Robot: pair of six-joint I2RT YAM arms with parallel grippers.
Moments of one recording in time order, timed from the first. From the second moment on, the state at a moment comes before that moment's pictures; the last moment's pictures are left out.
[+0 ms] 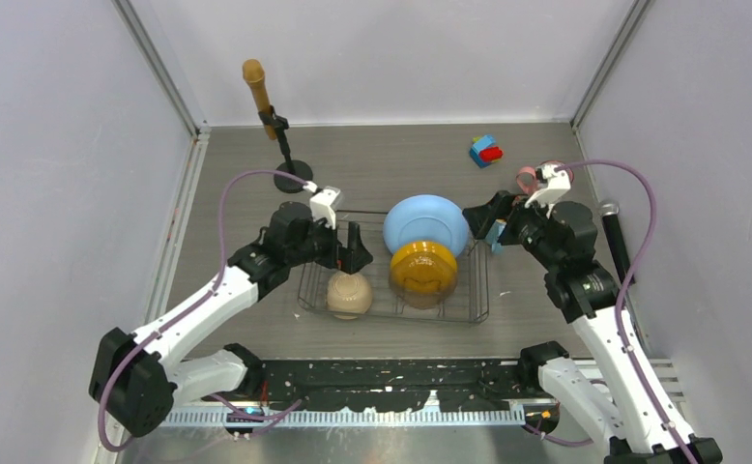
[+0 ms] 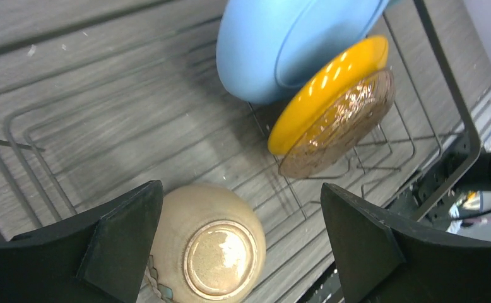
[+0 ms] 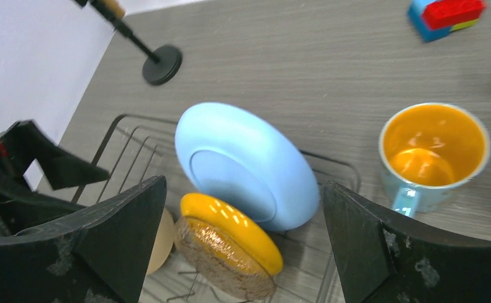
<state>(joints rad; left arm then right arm) -0.59 1.08 0.74 -0.16 0.23 -0.34 0.23 0.71 0.79 -0.31 -0.13 0.40</state>
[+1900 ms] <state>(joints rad) -0.93 1.51 1.08 -0.71 -0.13 -0.47 0.50 0.99 0.85 -0.37 -0.22 0.20</state>
